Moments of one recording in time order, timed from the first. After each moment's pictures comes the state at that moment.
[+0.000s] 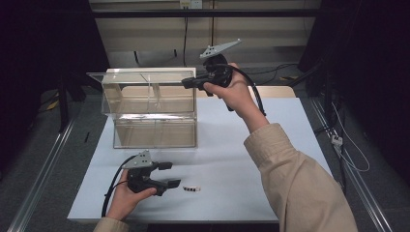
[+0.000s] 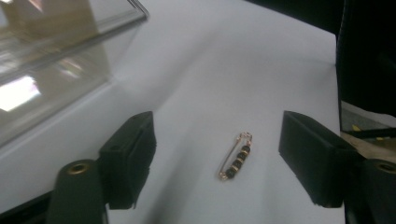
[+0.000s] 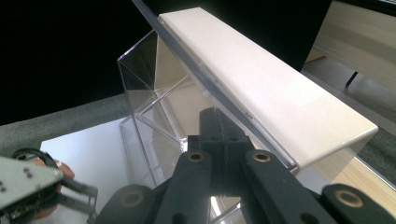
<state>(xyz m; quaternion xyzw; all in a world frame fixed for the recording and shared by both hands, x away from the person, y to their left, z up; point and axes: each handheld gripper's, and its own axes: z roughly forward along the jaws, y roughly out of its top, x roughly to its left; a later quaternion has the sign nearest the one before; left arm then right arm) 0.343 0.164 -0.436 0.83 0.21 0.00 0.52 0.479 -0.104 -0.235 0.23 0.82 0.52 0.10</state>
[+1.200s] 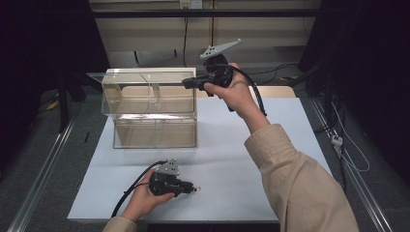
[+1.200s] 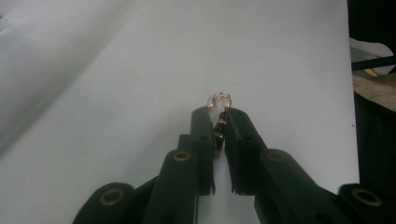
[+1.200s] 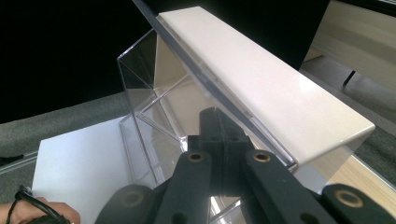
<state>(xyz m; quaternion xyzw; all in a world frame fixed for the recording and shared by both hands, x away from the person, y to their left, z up) 0.340 0.114 -0.458 0.89 0.17 -0.05 0.42 0.477 -0.104 -0.234 0.23 0.82 0.51 0.11</state>
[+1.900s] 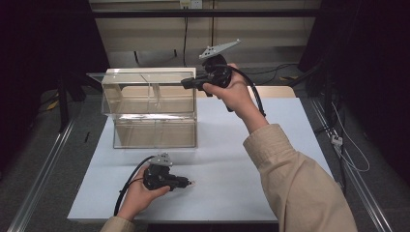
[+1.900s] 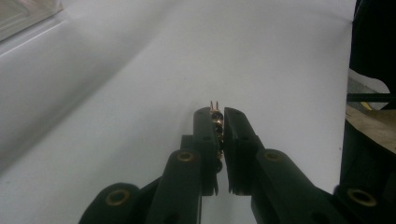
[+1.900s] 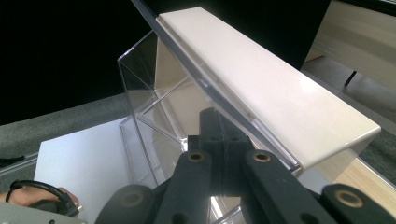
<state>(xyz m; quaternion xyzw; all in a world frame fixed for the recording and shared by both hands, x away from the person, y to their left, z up) 0.346 0.128 -0.442 0.87 0.26 -0.05 0.42 0.477 -0.102 -0.235 0.23 0.82 0.52 0.11</state>
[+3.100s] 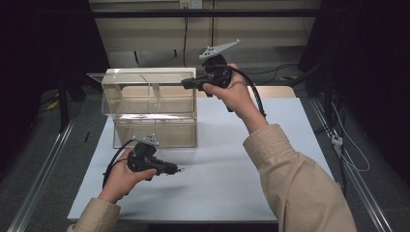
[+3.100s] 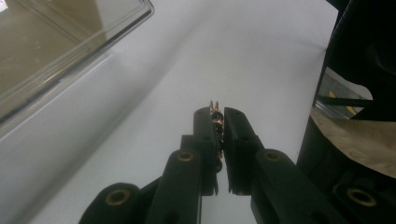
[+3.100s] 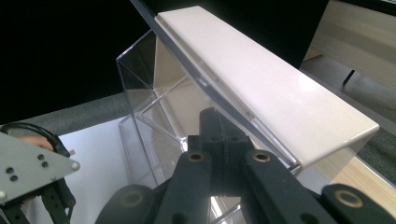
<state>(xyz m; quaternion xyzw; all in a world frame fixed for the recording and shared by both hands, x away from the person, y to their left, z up) 0.369 0.155 -0.376 0.87 0.27 -0.08 0.41 0.476 -0.102 -0.235 0.23 0.82 0.52 0.11</state>
